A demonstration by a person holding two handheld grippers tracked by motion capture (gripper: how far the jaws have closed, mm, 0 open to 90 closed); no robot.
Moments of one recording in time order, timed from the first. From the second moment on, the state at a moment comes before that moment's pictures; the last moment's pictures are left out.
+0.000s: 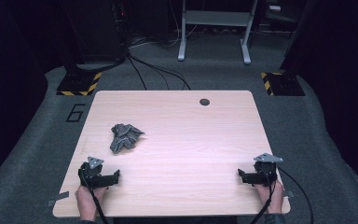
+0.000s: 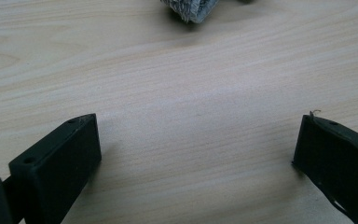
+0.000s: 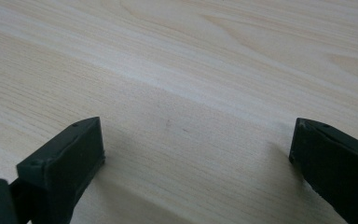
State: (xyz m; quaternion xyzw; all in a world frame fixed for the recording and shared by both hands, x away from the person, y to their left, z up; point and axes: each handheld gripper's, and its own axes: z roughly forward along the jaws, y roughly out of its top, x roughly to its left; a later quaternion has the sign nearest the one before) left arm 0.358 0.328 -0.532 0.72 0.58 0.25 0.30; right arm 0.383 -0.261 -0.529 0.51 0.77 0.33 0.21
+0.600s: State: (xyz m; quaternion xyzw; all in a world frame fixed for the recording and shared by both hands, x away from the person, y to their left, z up) left arm 0.357 0.326 -0.531 0.73 0.56 0.24 0.32; right arm 0.383 -0.261 -0.529 0.51 0.77 0.33 0.22
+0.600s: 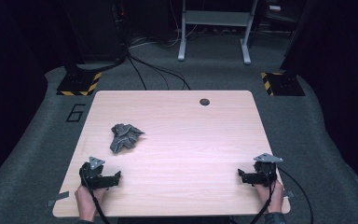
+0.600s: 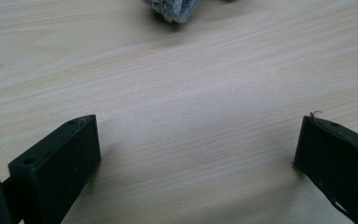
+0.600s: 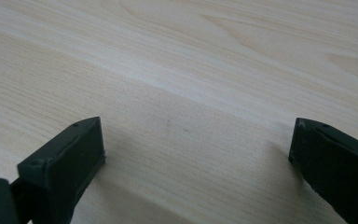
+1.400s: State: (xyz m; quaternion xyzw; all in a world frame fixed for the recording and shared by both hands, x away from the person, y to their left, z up) left arm 0.394 0.311 -0.498 0.74 0.54 0.24 0.34; right arm 0.383 -0.261 -0.529 0.51 0.77 0.33 0.22
